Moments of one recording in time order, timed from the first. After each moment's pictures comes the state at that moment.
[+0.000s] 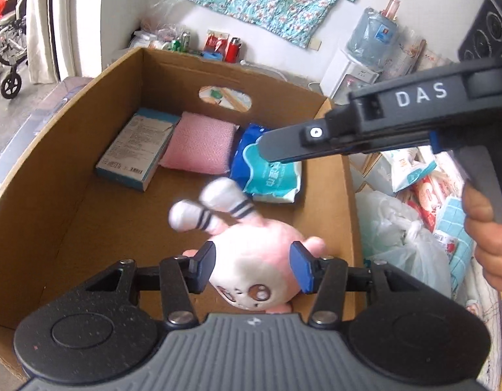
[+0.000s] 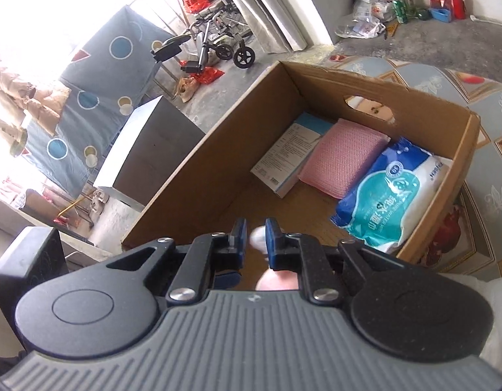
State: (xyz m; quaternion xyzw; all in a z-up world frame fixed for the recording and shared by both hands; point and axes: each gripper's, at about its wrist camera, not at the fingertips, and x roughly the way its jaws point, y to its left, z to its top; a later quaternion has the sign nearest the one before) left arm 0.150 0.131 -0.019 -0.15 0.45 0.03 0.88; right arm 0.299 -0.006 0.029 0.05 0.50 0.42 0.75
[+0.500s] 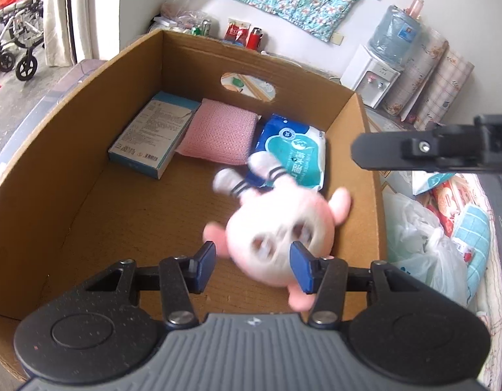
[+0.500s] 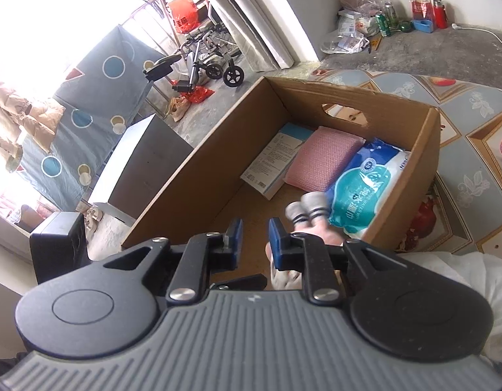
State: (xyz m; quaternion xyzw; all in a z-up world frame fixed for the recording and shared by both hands) left arm 0.160 0.141 -0.033 -0.17 0.46 0.06 0.87; right arm 0.278 -0.042 0.040 0.06 0.48 0.40 0.78
